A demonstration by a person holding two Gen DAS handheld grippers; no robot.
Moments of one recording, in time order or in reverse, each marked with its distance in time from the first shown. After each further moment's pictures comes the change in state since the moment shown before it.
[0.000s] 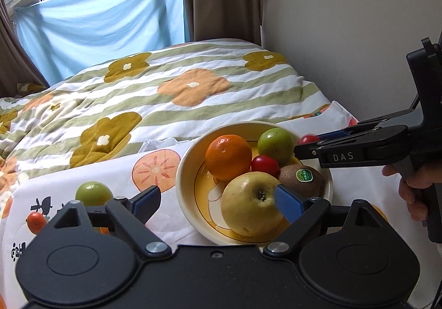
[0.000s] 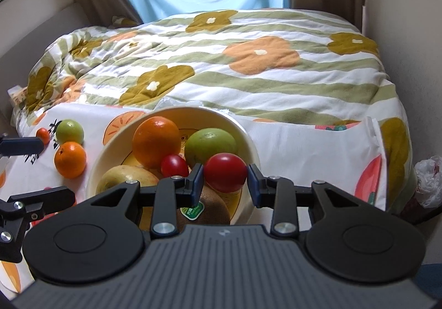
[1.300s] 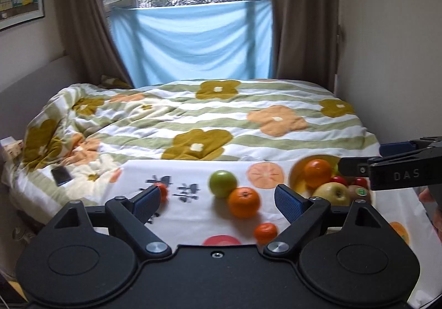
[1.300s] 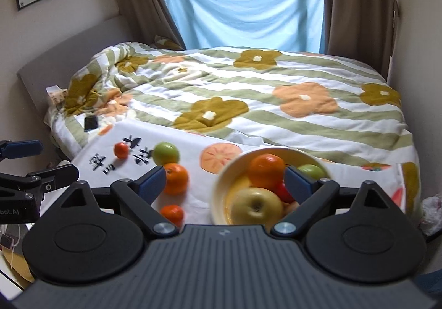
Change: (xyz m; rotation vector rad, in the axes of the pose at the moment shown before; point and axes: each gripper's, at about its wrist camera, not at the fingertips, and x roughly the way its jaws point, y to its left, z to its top) left arm -0.151 0.095 -0.045 -0.227 -0.136 0.277; right arm -0.099 0.147 0.018 -0.093 -0.130 0.068
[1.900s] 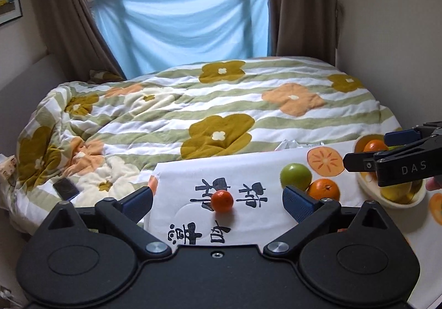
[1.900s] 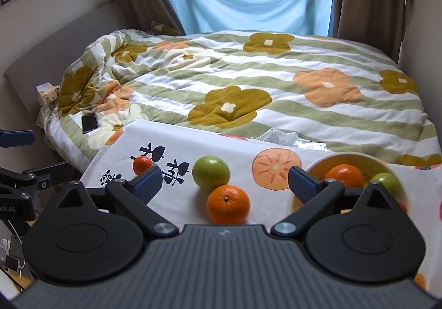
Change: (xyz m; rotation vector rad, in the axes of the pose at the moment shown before) left arm 0.084 0.122 0.020 0.128 0.088 -0.080; right arm 0.107 0.097 0.027 0.045 0.099 -0.058
